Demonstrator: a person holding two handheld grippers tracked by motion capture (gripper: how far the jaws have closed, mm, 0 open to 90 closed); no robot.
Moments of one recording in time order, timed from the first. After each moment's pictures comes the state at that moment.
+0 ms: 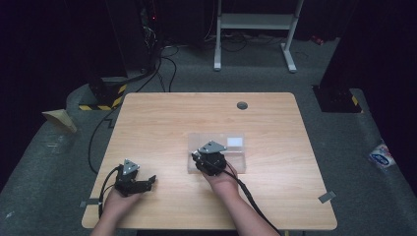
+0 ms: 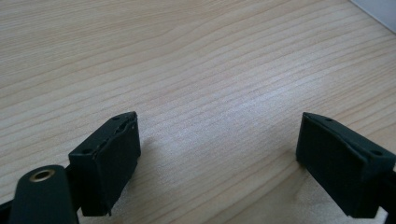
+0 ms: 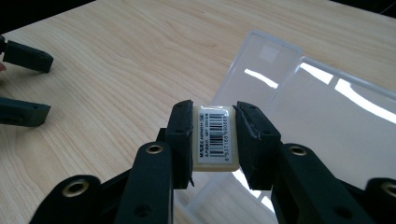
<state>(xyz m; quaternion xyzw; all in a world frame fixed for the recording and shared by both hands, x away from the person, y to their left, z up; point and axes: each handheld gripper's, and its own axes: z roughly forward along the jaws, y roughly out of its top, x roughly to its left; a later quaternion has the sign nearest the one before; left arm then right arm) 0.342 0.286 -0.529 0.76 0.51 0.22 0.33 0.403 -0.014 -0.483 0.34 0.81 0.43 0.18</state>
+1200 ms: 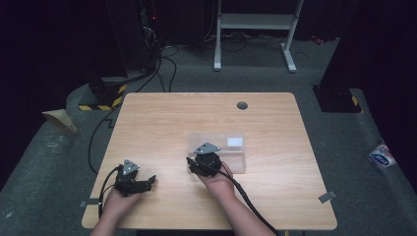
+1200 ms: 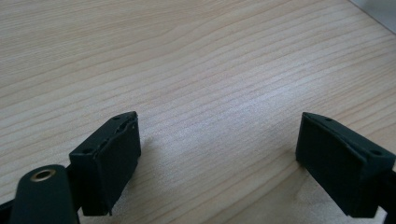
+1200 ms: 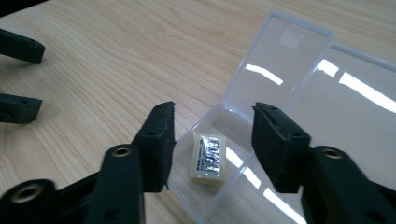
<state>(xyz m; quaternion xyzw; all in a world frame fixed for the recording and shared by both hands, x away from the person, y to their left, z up) 0.342 0.286 -0.529 0.76 0.51 0.22 0.33 0.406 0.000 -0.494 0.35 0.82 0.42 0.18</state>
